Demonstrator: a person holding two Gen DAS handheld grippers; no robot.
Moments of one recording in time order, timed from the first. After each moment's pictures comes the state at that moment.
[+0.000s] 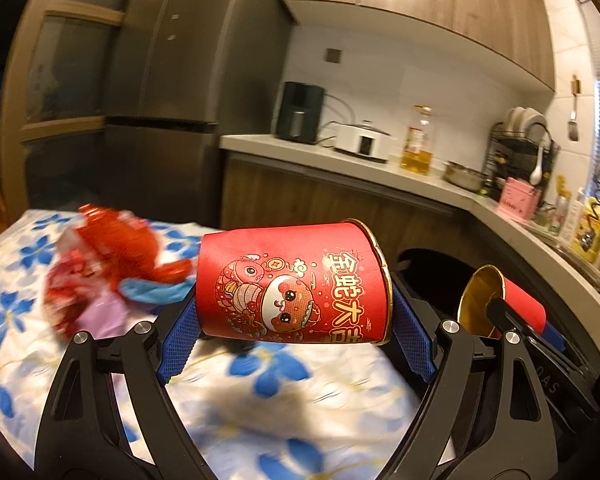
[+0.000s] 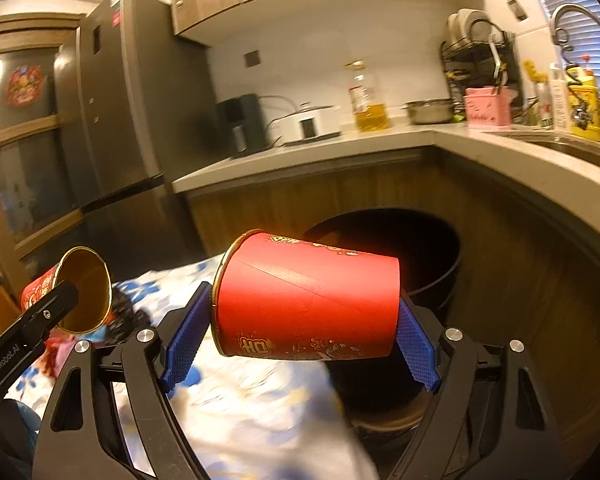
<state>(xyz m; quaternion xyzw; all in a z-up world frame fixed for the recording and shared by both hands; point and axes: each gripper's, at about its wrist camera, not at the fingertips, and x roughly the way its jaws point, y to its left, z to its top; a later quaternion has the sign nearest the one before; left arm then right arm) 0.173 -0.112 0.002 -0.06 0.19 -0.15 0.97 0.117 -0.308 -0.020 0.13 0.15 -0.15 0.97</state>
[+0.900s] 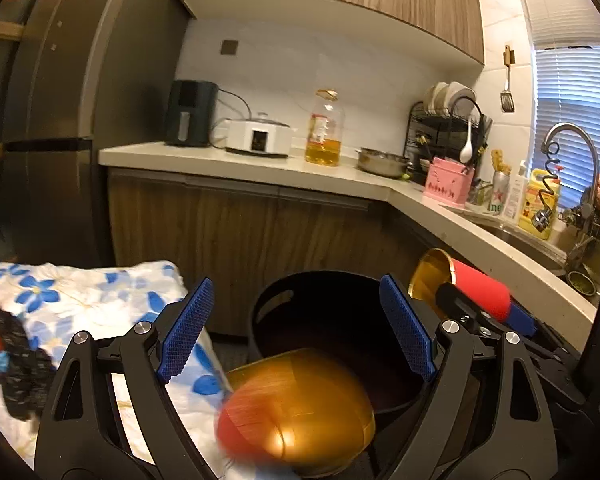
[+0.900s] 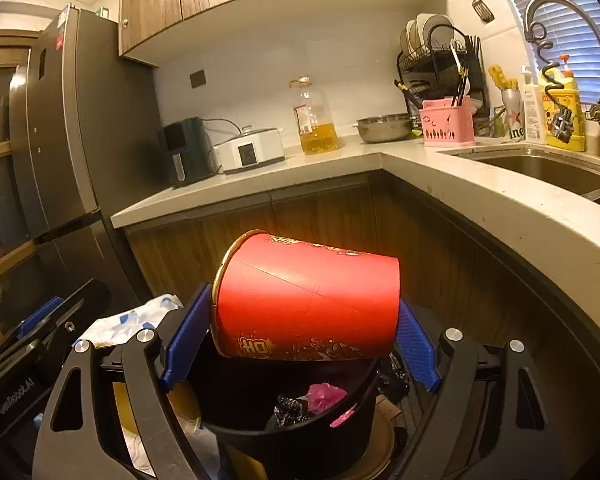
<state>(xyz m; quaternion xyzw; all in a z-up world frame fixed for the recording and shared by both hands) 0.252 -0.282 -0.005 -0.03 0.17 -0.30 0.94 0.168 -0.426 -0.020 0.14 0.13 -0.21 0.96</state>
